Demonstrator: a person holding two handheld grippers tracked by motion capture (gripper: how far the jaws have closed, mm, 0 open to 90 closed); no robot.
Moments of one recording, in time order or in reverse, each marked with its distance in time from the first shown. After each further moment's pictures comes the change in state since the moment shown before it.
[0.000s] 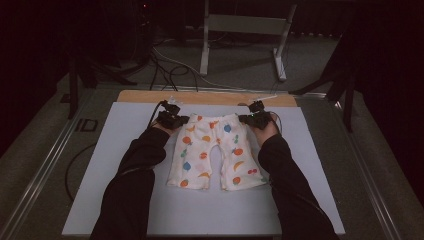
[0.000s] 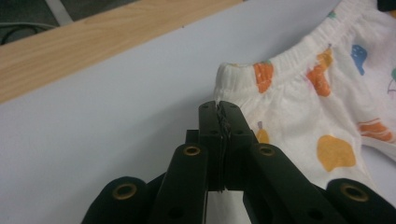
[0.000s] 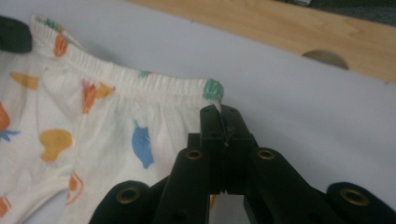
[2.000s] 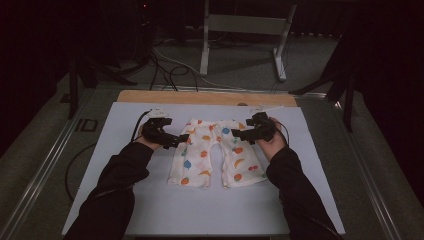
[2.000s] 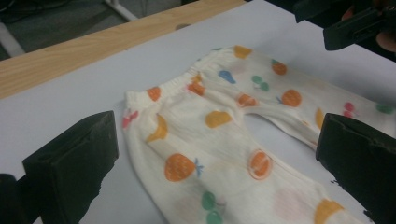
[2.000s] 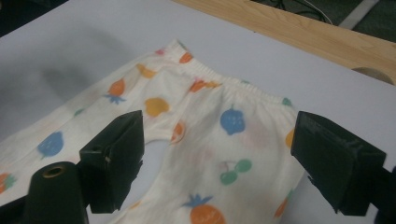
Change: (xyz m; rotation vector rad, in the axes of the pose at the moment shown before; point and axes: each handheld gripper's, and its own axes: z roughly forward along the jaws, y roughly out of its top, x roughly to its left) left arm -0.025 -0.034 -0.082 -0.146 -0.187 0.046; right arm 0.036 -0.026 -0.051 -0.064 0.136 -0.125
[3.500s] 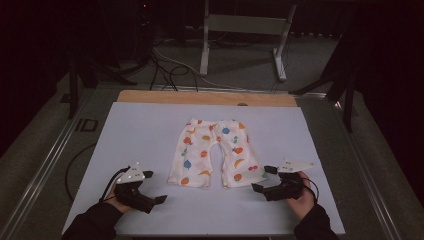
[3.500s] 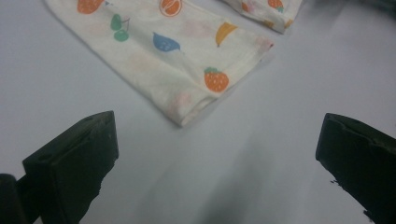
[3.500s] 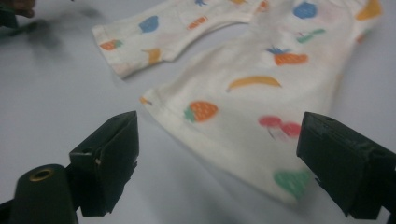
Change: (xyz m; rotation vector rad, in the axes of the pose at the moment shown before) left arm -0.066 -0.131 -0.083 0.095 -0.074 0.077; right arm 0.050 -0.139 -0.089 -0.049 0.112 -0.076
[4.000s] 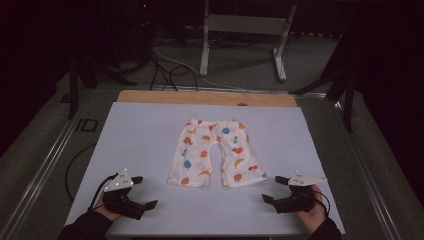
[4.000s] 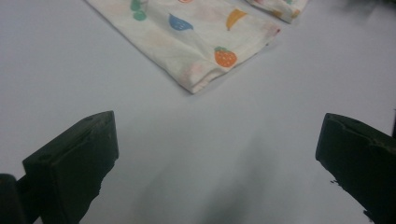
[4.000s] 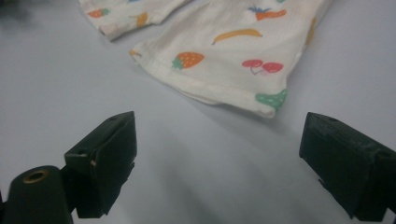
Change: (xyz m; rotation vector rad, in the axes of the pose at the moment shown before) left arm -0.002 -0.019 -0.019 -0.016 0.049 -0.033; right arm 0.003 -0.036 -0.021 0.019 -0.049 0.015
